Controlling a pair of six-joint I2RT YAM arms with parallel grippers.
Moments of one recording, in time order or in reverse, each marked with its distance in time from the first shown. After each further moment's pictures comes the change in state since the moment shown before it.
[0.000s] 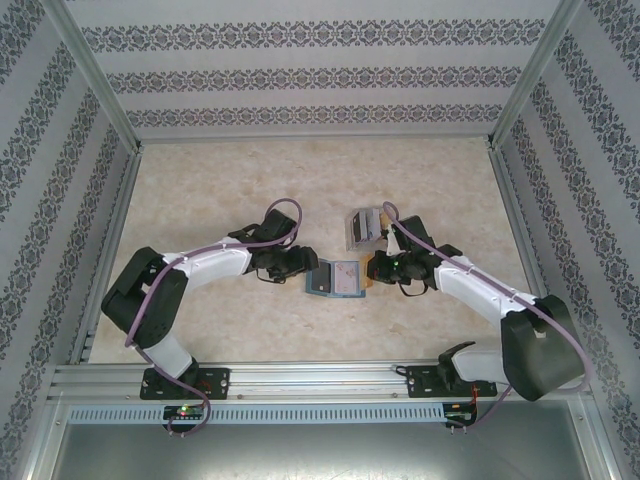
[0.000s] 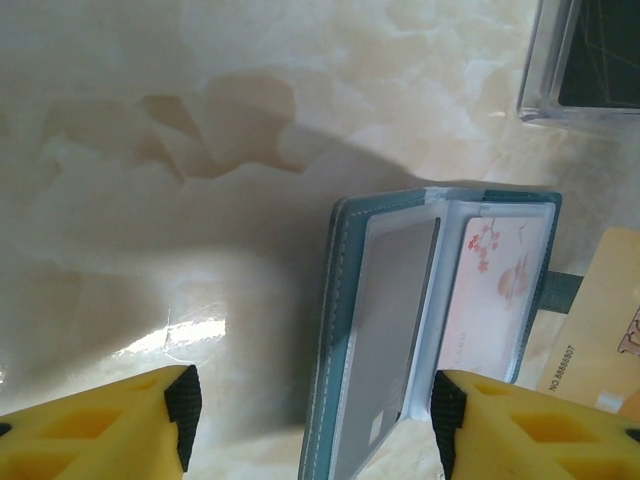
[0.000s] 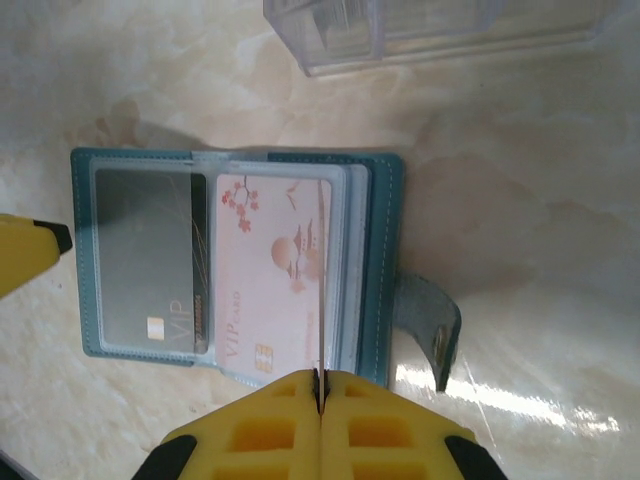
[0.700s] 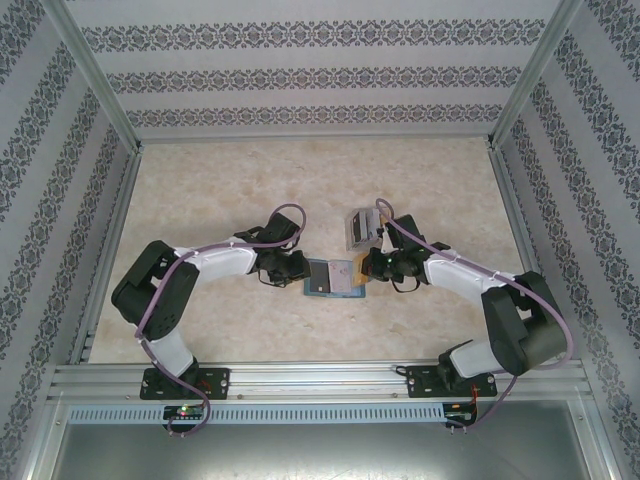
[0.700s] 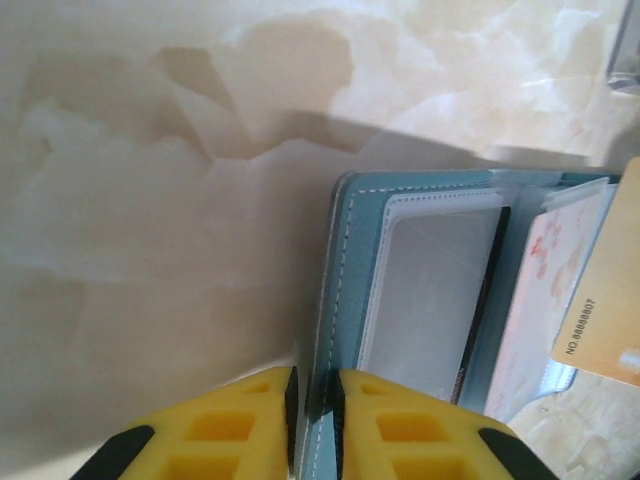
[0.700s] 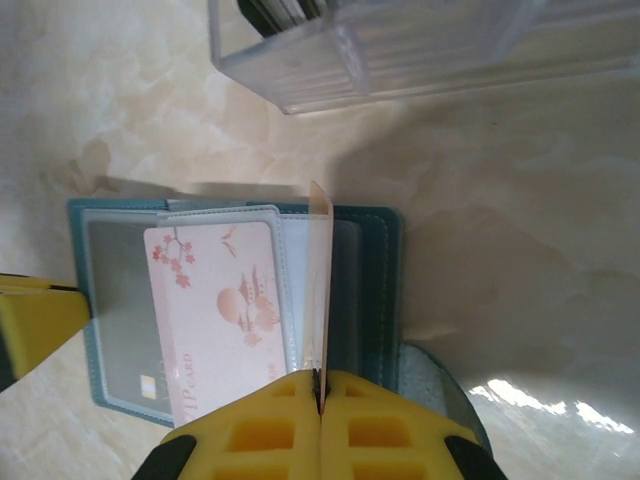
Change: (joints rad) left arm -0.002 0.068 0.000 0.000 0.019 0.023; right arm 0.000 0.135 0.000 0.139 -0.016 0.060
